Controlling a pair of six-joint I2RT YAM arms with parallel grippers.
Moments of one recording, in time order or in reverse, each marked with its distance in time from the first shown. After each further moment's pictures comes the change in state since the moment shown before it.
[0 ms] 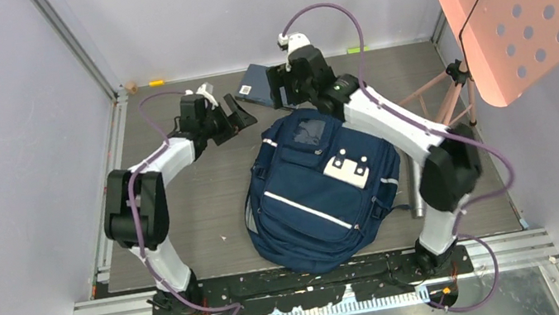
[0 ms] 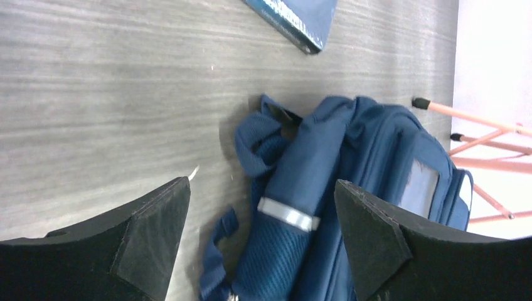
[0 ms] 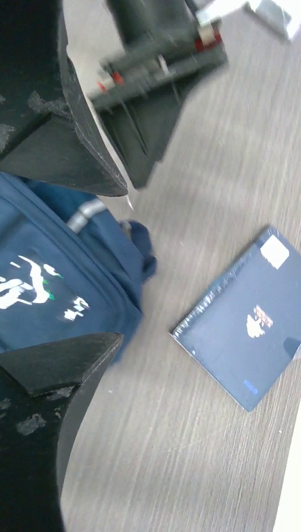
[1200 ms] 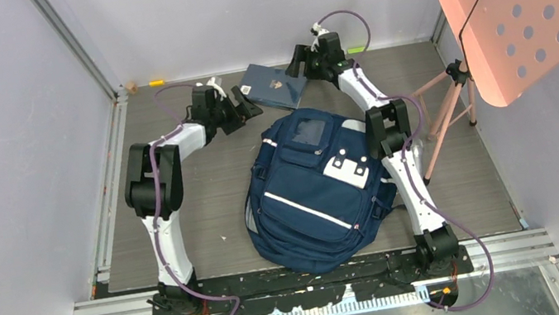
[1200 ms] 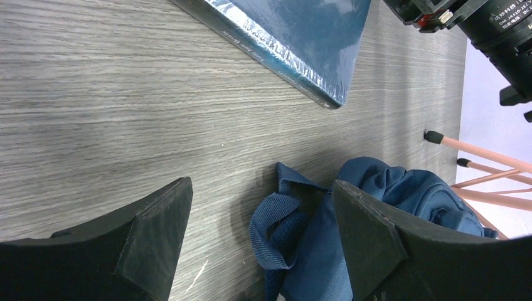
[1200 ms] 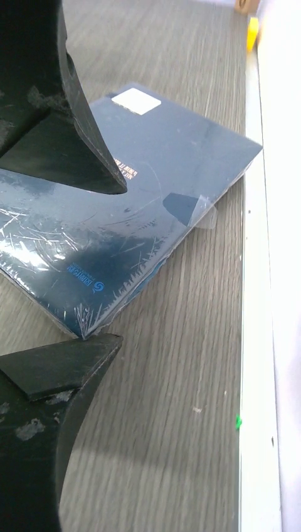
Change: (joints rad) left arm 0.000 0.337 0.261 0.082 0.027 -0.031; right arm -0.418 1.135 1.012 0.092 -0.499 0.187
